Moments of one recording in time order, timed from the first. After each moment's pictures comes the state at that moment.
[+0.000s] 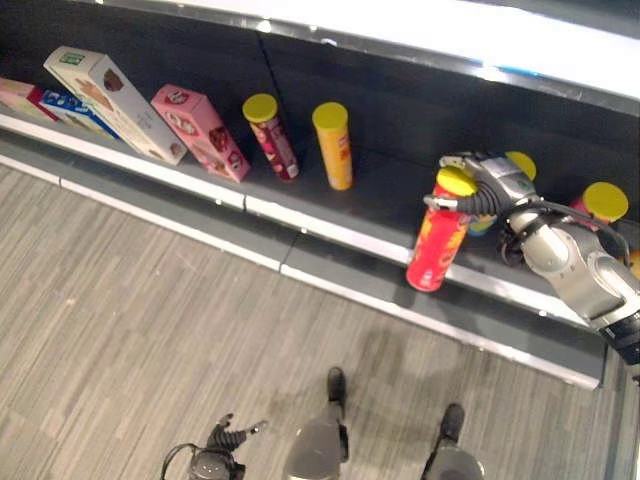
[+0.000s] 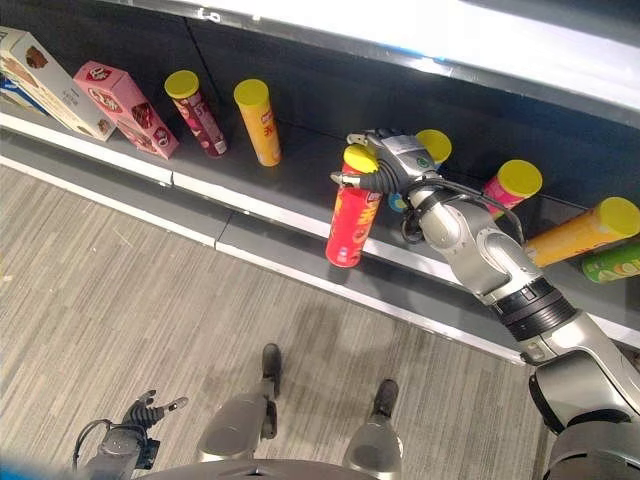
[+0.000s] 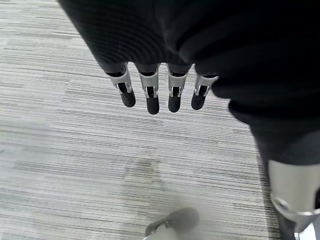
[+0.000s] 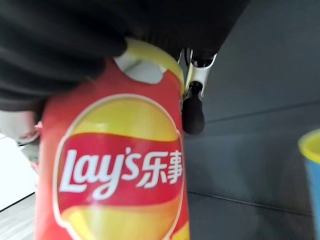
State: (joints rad) left arm 0.08 0.34 -0.10 0.91 0.00 0.00 0.16; right arm -0.74 -0.87 0.50 0.12 -0.40 -0.01 -0.09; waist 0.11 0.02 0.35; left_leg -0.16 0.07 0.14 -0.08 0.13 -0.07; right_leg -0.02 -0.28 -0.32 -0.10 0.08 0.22
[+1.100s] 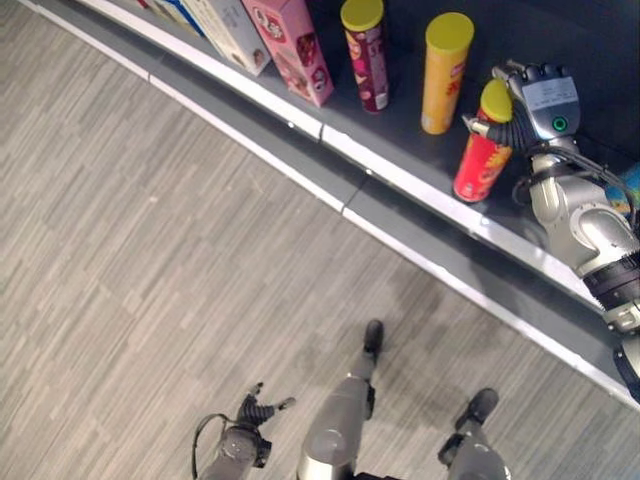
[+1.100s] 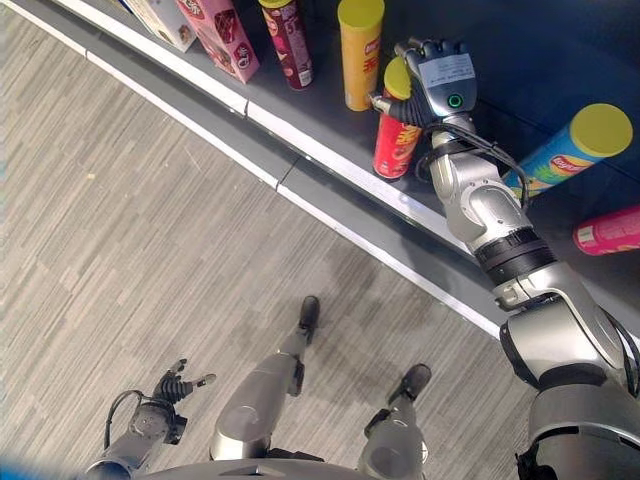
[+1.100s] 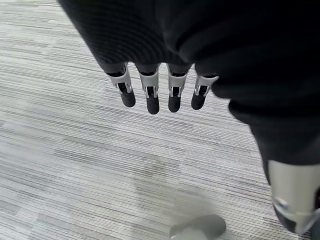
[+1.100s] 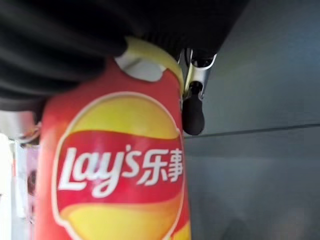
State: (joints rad) left arm 0.02 0.32 -0.24 0.86 0.00 -0.05 0.22; right arm -1.00 -0.78 0.53 0.51 -0.75 0.14 -0.45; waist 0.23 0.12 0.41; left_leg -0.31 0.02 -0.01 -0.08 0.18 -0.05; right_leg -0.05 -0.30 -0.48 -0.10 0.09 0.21
